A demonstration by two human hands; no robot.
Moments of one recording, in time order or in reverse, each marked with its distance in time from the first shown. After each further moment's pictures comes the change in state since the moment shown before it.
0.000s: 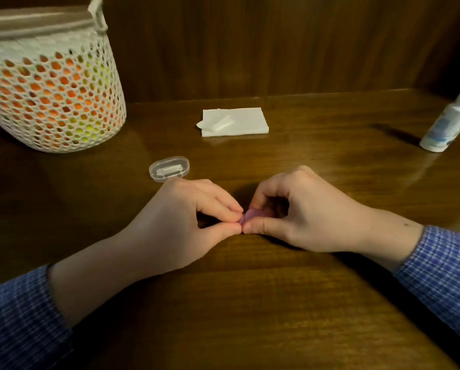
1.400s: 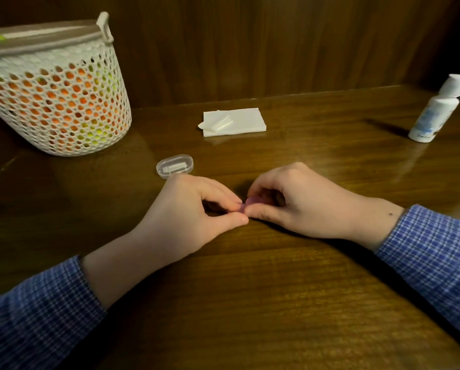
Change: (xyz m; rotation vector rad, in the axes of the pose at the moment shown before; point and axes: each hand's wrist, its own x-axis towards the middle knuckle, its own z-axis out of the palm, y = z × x) left_hand -0.008 0.006 0.003 -0.063 0.071 -0.104; right_hand -0.004 -0.006 0.002 -0.154 -0.005 -0.041
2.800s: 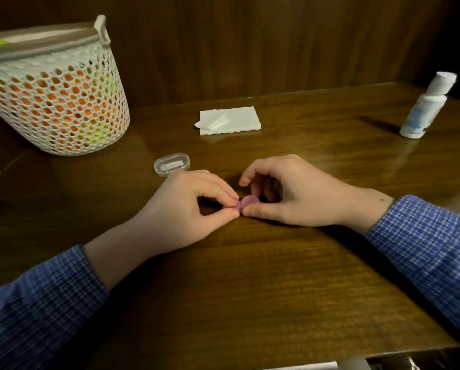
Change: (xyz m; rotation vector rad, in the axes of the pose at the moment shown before) left_hand 0.004 -0.003 -0.002 0.064 -0.050 0.158; right_hand -0.002 0.010 -0.004 0.127 0.015 0.012
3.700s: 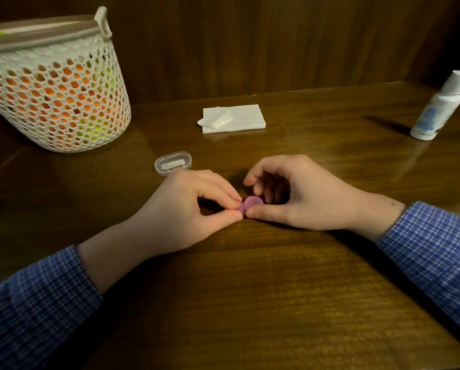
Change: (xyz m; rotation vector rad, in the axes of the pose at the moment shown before) left_hand 0.003 -0.004 -0.001 -0.037 -0.025 -0.021; right_hand -0.001 0.000 0.002 0.138 0.037 0.050
